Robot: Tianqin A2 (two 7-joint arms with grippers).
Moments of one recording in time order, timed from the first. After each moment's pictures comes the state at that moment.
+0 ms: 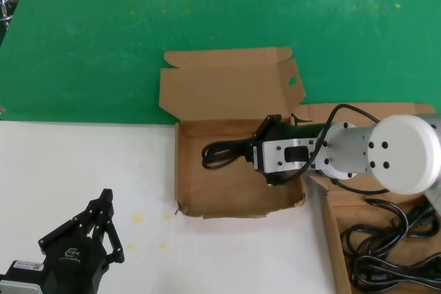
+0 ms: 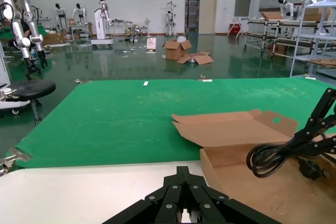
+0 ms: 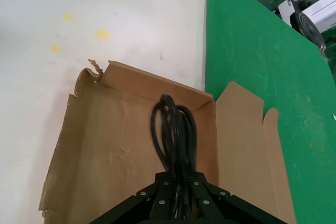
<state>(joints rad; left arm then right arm) 0.00 -0.30 1.60 -1.60 -1.80 0.00 0.00 1.18 0.19 -2.24 0.97 0.91 -0.81 -0.03</state>
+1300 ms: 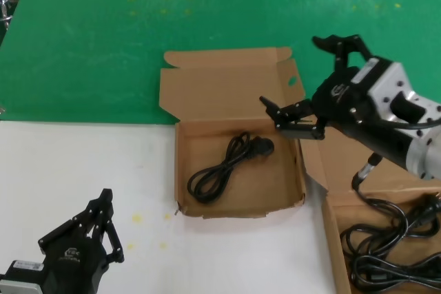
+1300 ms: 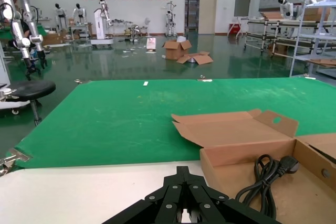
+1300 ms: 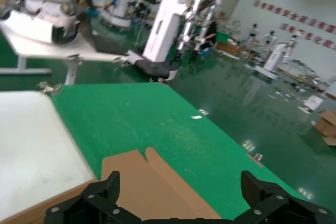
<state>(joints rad) 0.00 -0.30 1.60 -1.60 -1.80 0.00 0.00 0.82 0.30 -1.80 1.64 0.88 -0.78 0.58</state>
